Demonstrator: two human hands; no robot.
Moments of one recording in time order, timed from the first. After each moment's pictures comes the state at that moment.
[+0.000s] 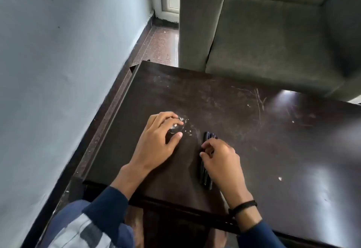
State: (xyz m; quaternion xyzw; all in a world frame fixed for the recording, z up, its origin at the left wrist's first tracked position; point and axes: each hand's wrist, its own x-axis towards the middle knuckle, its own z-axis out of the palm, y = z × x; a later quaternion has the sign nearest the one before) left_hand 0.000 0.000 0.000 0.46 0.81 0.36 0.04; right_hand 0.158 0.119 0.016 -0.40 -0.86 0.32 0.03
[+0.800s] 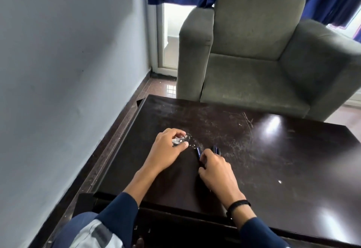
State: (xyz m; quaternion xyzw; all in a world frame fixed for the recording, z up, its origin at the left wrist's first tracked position) left_hand 0.003 -0.012 0.001 0.37 0.79 0.45 0.16; right_hand 0.158 0.077 0.001 -0.38 -0.90 0.23 0.04
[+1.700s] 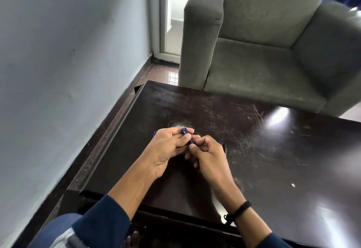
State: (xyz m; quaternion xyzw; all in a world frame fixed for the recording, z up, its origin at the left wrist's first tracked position) left_hand 0.010 -0.007 0.006 0.16 0.57 0.66 0.46; right_hand 0.127 0.073 -0.004 -0.35 -0.68 0.61 0.19
